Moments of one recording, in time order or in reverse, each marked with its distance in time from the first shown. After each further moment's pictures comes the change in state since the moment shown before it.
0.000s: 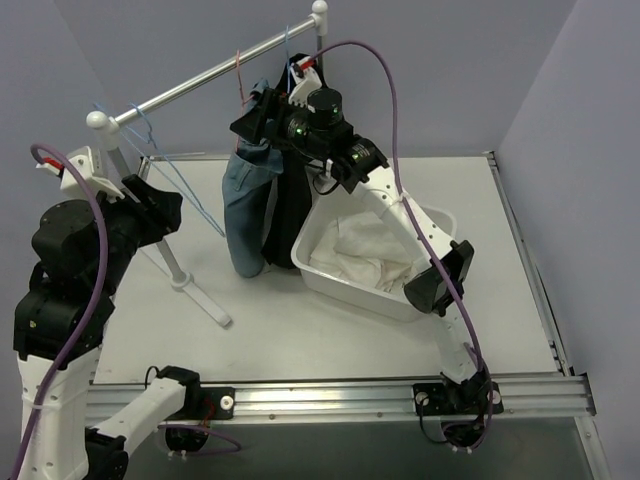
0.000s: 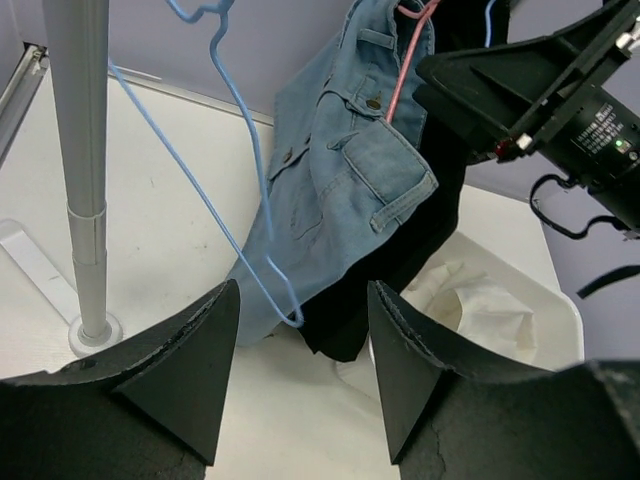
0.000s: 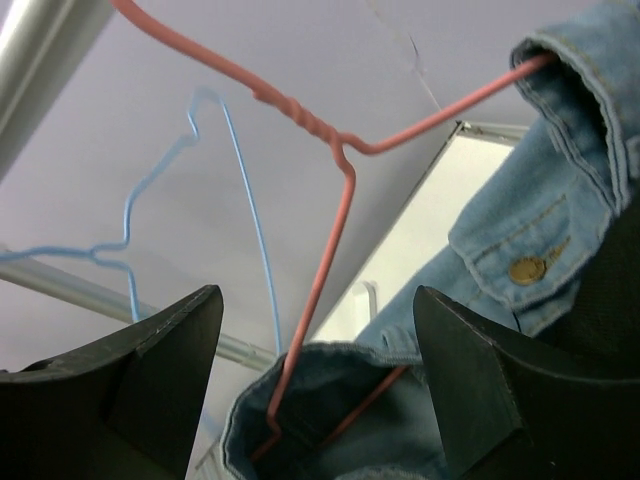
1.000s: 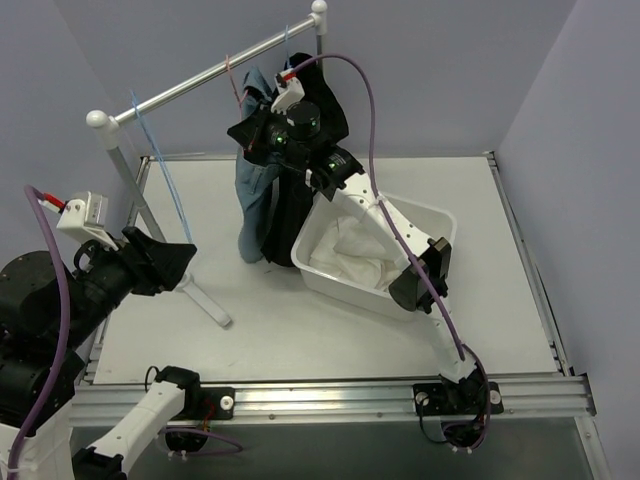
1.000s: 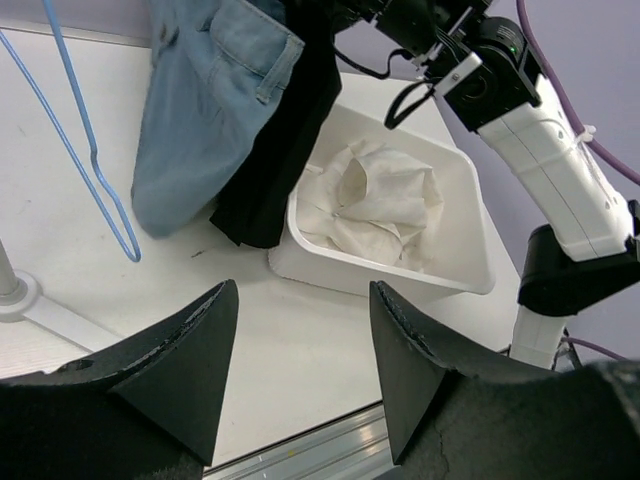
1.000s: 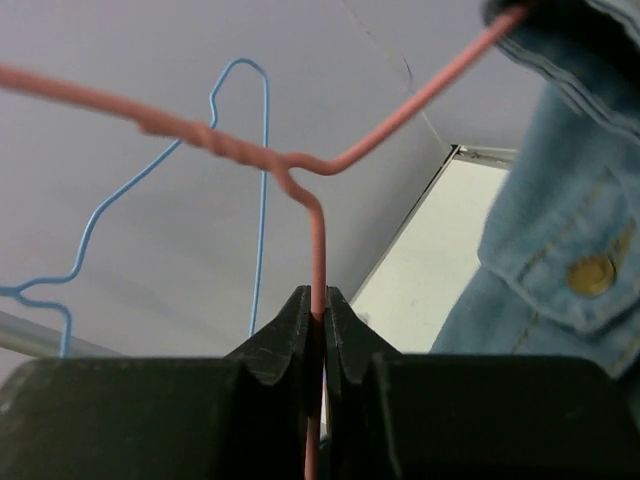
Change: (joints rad) left arm 0.001 -0.135 0.060 -0.215 0.343 0.027; right arm 0.040 0.127 0.066 0.140 0.100 -0.003
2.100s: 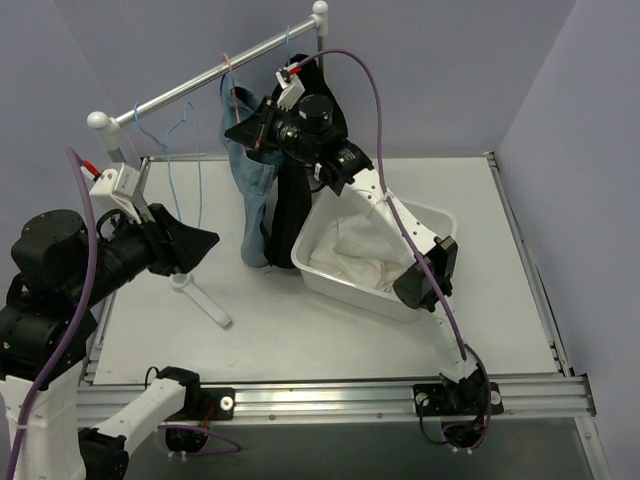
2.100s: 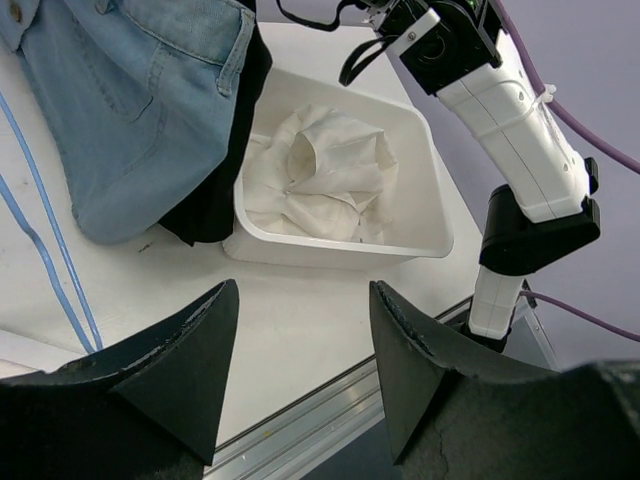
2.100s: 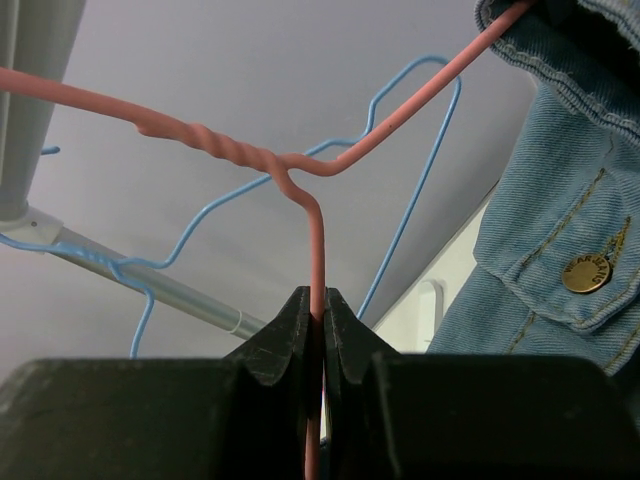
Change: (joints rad) left arm 0.000 0.140 0.073 0.001 0.185 0.011; right arm -0.043 -0.015 -0.006 0.022 -0.256 0.112
